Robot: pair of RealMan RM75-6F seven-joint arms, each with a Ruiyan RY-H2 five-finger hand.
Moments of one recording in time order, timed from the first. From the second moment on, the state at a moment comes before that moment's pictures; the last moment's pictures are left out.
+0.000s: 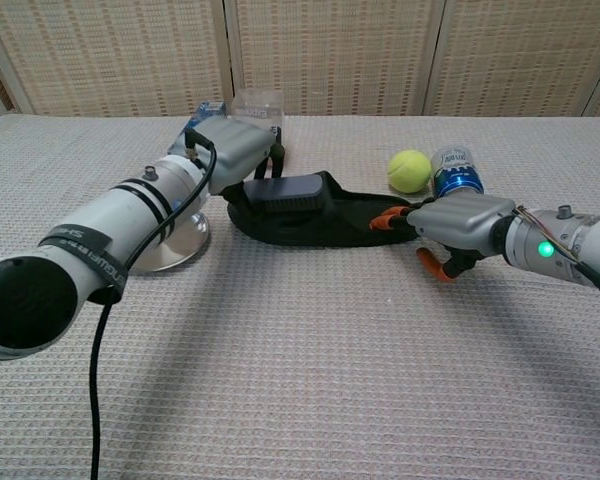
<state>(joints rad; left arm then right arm) -0.99 -1.92 -0.30 -1.11 0.97 1.04 0.78 0.81 -1.62 0.12 -1.26 -1.02 0.67 -0.54</state>
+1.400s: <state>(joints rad) -0.99 -2.05 -0.27 -0.88 1.07 1.09 0.77 0.84 -1.59 0.06 -1.30 -0.97 0.72 -0.52</state>
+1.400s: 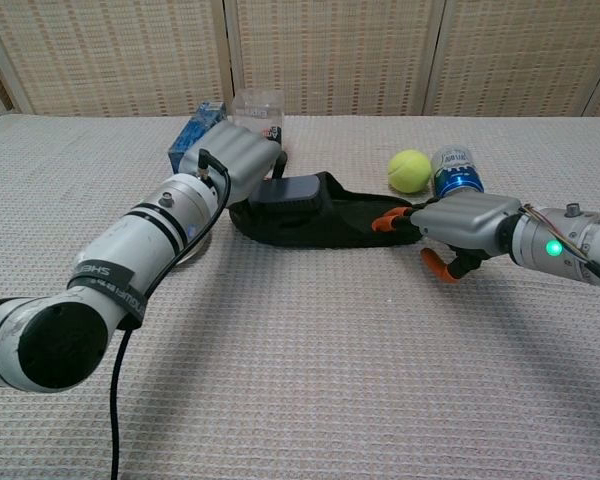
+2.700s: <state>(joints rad) -0.77 -1.81 -0.13 -1.10 1.06 1.12 0.92 0.72 -1.25 0.12 -1.67 -1.22 0.96 -0.29</state>
